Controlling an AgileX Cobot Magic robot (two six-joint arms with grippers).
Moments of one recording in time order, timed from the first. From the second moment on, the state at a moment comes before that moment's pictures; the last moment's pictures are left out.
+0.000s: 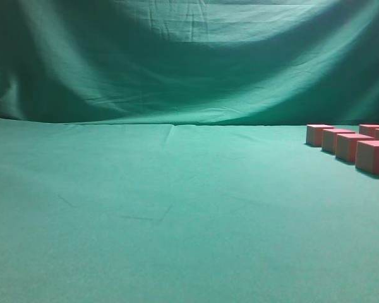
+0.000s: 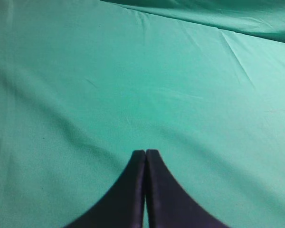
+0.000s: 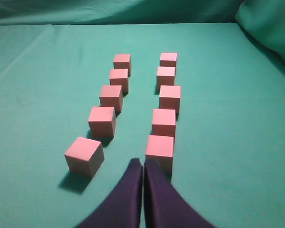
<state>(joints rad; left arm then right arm) -0.01 -0.01 0.02 -0.13 0.36 -0.08 0.04 -0.01 0.02 0.17 0.41 -0.15</state>
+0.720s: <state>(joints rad) -0.01 -0.01 0.02 -0.13 0.36 -0.08 0.04 -0.01 0.02 0.17 0.41 -0.15</state>
